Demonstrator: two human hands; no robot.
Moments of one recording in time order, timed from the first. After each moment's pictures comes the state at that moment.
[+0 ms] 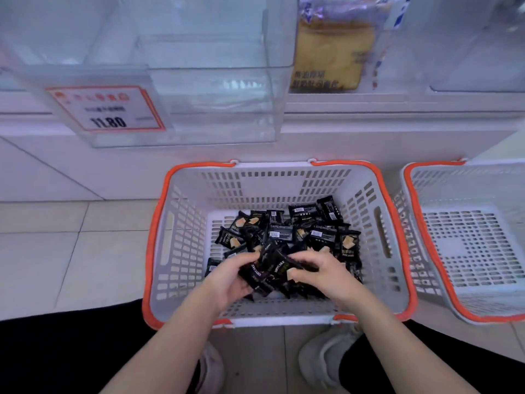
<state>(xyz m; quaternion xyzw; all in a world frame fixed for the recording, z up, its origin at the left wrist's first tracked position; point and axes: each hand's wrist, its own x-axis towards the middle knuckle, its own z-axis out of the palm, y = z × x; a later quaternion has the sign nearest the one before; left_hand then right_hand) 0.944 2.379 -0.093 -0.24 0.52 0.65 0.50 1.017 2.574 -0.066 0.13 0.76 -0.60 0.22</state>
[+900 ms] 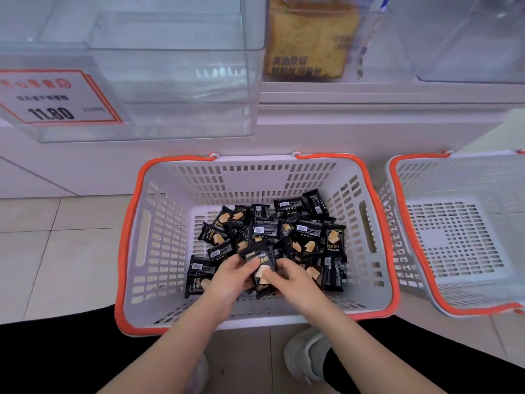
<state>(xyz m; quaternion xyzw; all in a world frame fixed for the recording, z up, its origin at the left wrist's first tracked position) 0.966 2.411 -0.112 -0.17 0.64 0.63 0.41 1.024 2.545 -0.096 0.27 0.73 -0.59 0.23</state>
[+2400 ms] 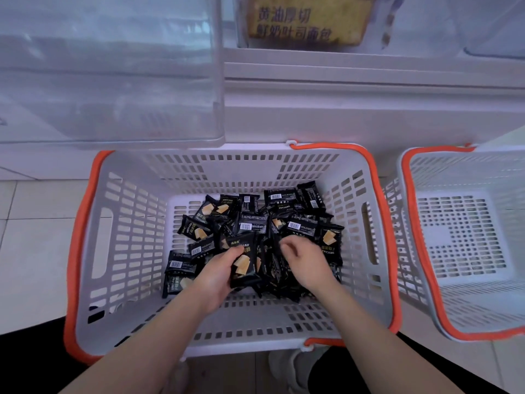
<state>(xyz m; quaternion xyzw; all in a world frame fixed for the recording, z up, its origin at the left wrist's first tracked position) 0.932 2.440 -0.146 -0.31 0.52 0.62 0.49 0.981 2.613 -0.142 0.22 0.87 -0.39 0.21</state>
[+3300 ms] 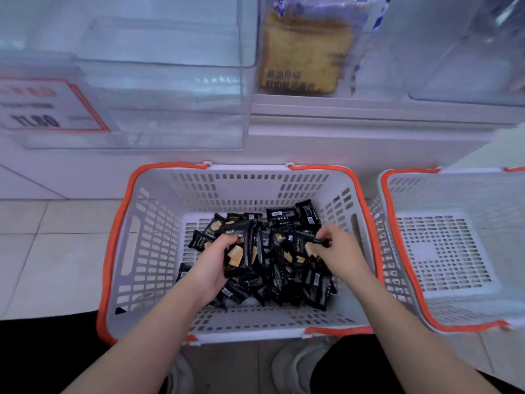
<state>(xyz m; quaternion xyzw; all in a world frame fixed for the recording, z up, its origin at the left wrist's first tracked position) 0.925 2.420 -0.071 -0.20 0.54 0.69 0.45 0.989 2.645 -0.072 0.29 0.89 -0.34 0.11</state>
